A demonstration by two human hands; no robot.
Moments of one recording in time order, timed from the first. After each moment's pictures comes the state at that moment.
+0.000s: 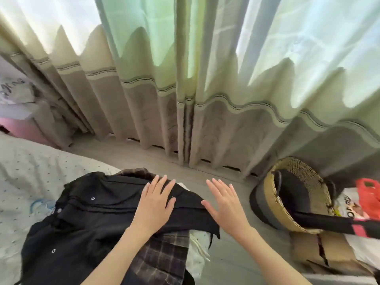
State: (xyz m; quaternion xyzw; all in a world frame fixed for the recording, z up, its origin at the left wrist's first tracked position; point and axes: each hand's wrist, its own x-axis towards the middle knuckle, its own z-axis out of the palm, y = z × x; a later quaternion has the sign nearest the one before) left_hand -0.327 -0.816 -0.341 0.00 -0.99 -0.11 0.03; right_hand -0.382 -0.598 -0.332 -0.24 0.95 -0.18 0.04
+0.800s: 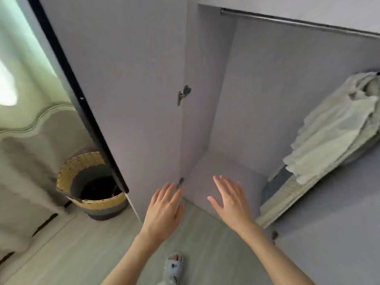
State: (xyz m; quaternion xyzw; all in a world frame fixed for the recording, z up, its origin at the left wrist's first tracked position) left_hand -0.170 -0.260 -0.320 -0.64 -0.76 -0.15 -0.05; right_hand 0.012 -0.147 -0.302 0.44 0.89 -0.10 -0.11
